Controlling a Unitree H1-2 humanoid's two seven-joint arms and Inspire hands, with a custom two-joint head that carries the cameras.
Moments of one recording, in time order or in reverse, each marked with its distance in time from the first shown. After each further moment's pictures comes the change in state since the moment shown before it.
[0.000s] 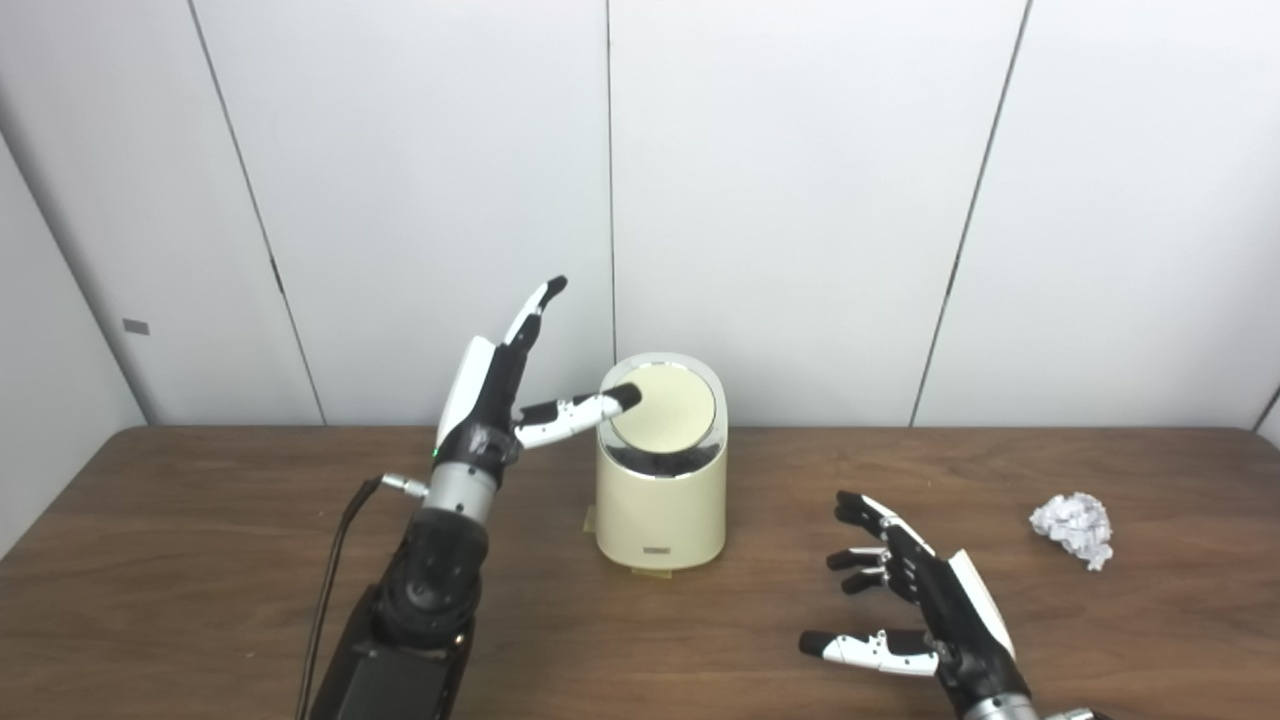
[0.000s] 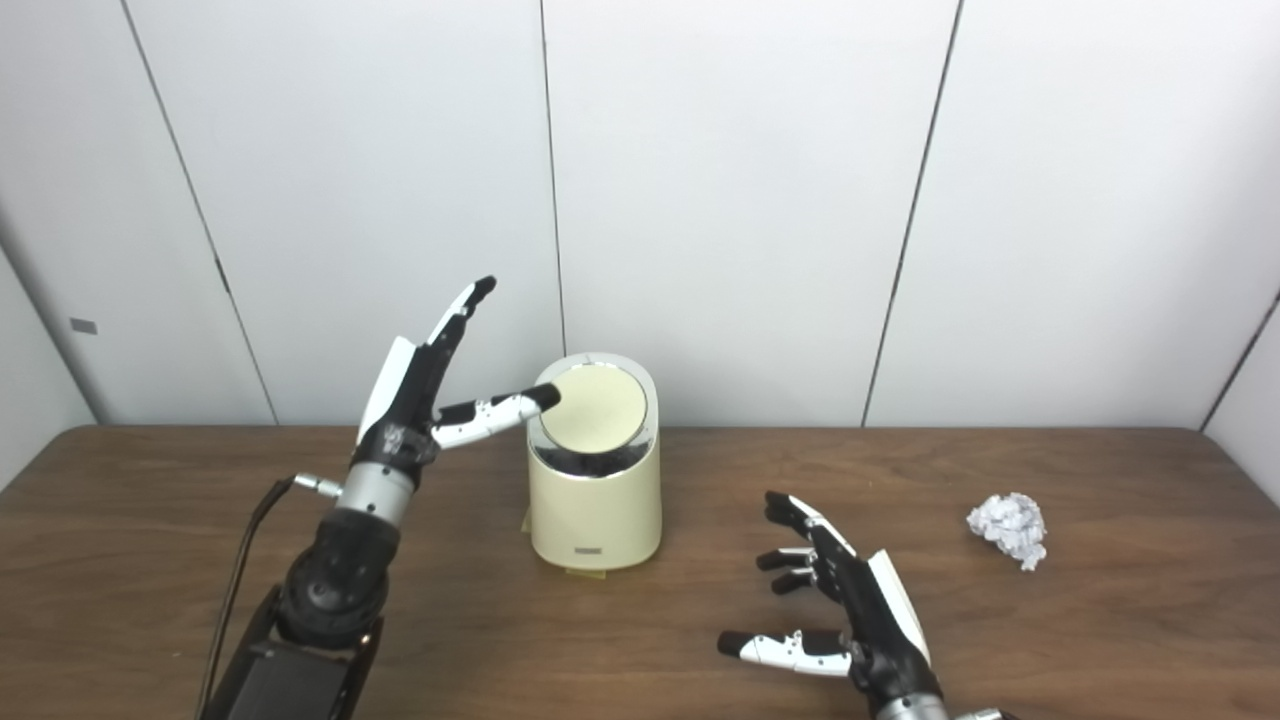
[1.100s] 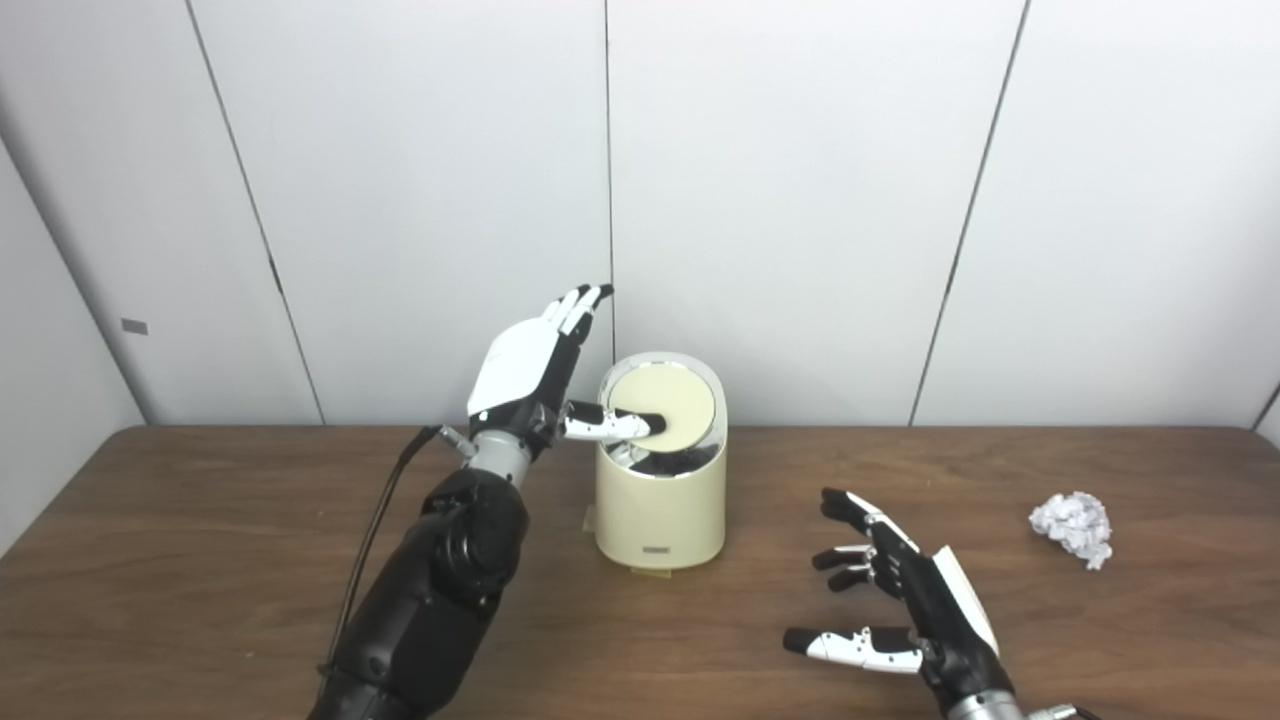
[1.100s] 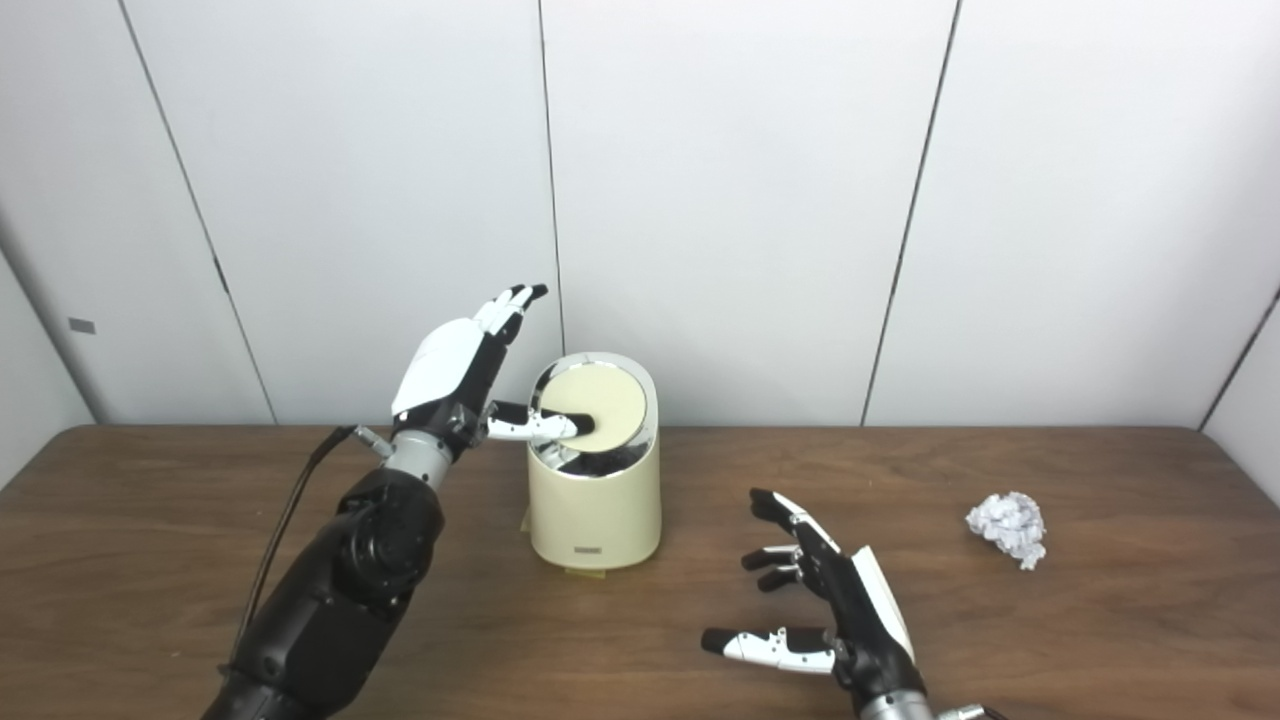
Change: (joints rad) left arm -0.117 0.056 -0.176 0.169 0.294 0.064 0.037; right arm -0.004 0.027 0.010 -0.008 -0.036 0.003 -0.004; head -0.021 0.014
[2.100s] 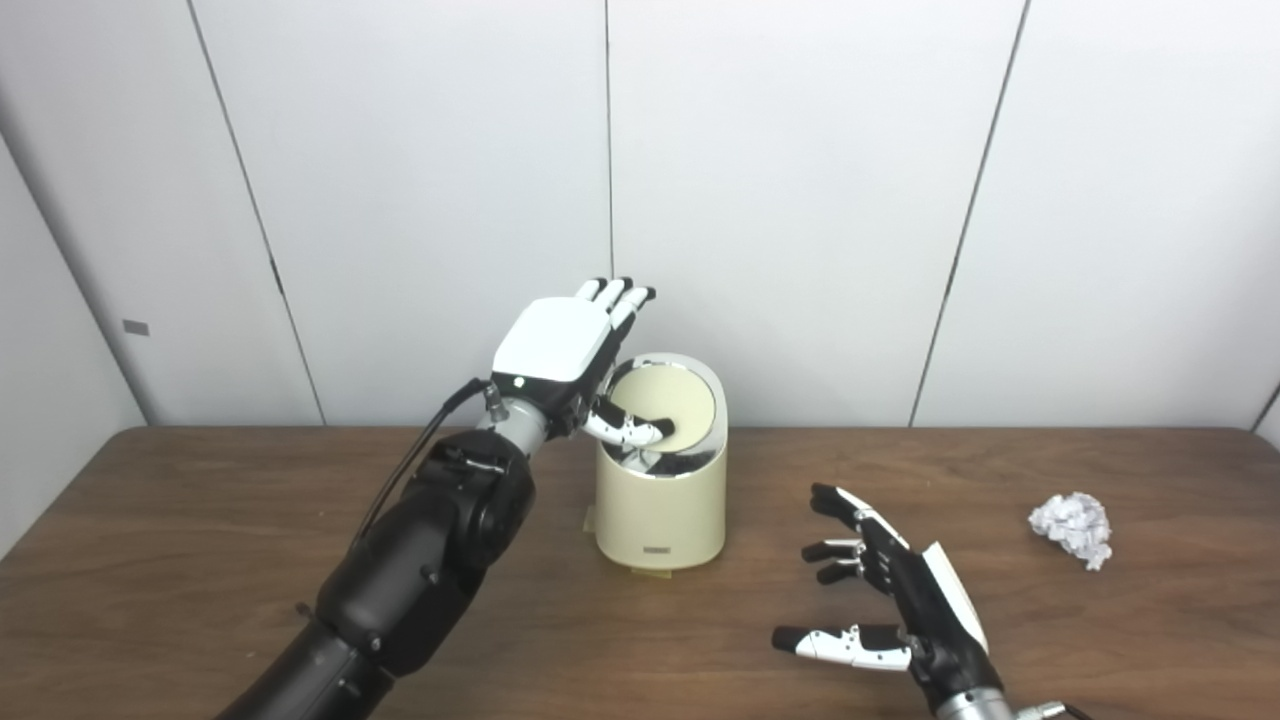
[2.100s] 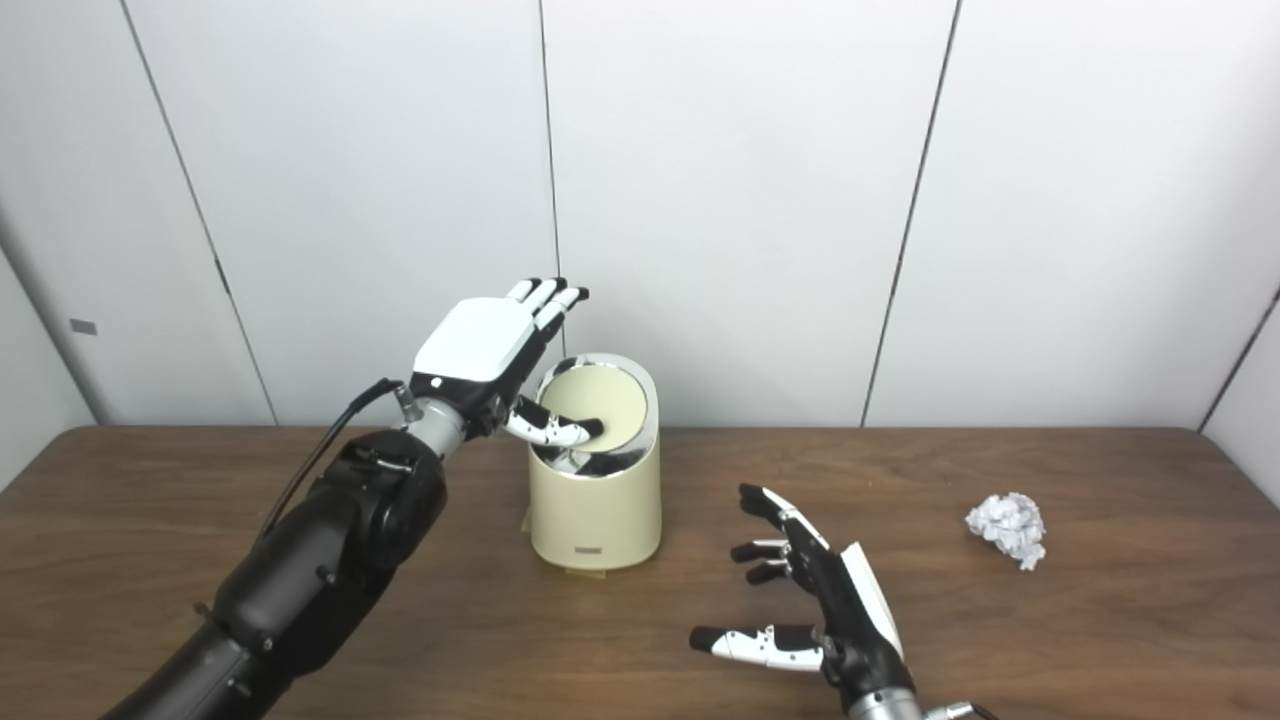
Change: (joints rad) left arm -0.074 0.112 -0.186 -0.102 0.249 0.096 -0.210; right arm 0.000 0.015 0.006 -0.024 -0.009 0.006 0.001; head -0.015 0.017
